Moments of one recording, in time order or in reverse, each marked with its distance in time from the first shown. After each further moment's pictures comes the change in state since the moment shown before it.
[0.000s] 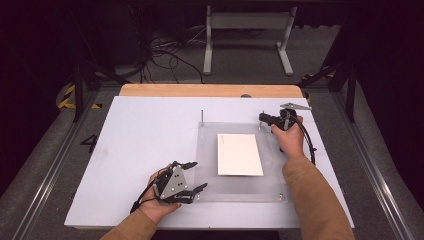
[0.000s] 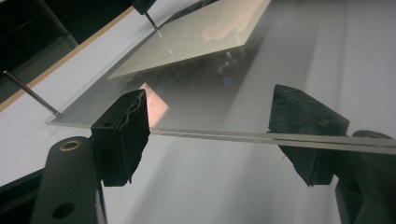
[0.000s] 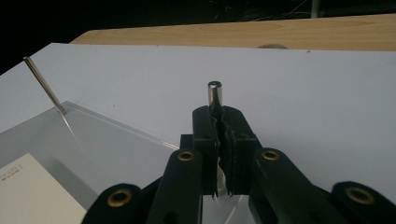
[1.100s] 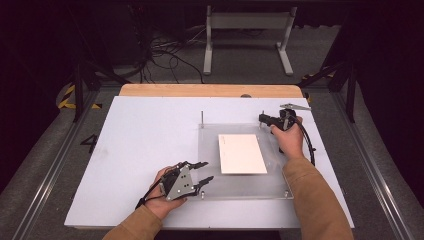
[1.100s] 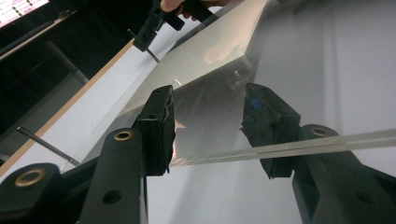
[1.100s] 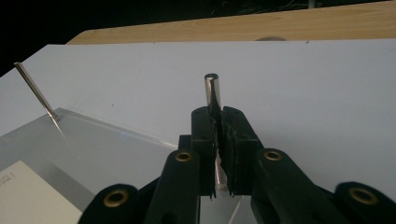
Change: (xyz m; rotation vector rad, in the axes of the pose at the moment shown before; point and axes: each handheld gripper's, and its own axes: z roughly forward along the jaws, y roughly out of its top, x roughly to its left) left arm 0.002 0.013 0.009 -0.067 0.004 0.126; right arm 0.002 -0.001 0.001 0.016 -0.010 0.037
